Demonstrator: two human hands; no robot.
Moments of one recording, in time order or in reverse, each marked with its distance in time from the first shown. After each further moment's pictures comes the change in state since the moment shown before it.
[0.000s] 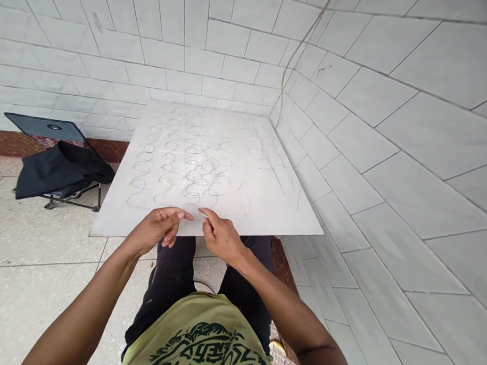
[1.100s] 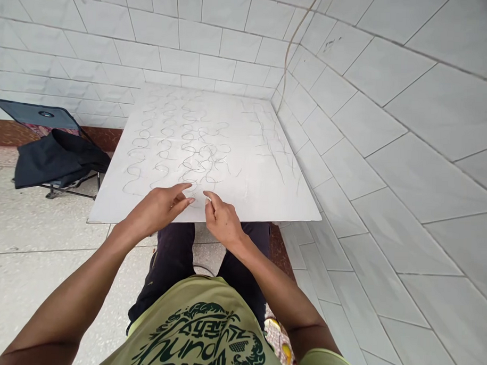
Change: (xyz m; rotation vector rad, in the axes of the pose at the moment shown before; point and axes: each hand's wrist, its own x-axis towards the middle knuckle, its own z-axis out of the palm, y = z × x) left_hand 0.009 0.030 0.016 0.781 0.190 0.371; right_hand -0.001 0.008 -0.001 -0.087 0.038 0.128
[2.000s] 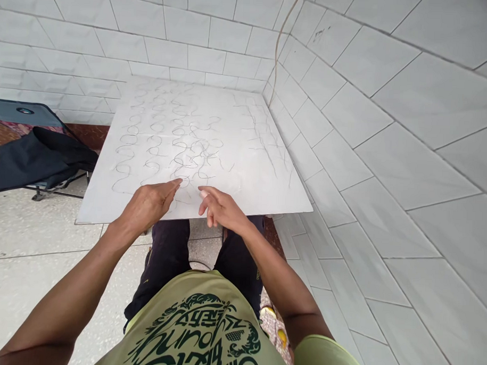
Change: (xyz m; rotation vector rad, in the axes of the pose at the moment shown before) left_hand 0.005 -0.022 0.009 0.564 0.040 0.218; right_hand 0.009 0.018 -0.030 0.671 -0.373 0.255
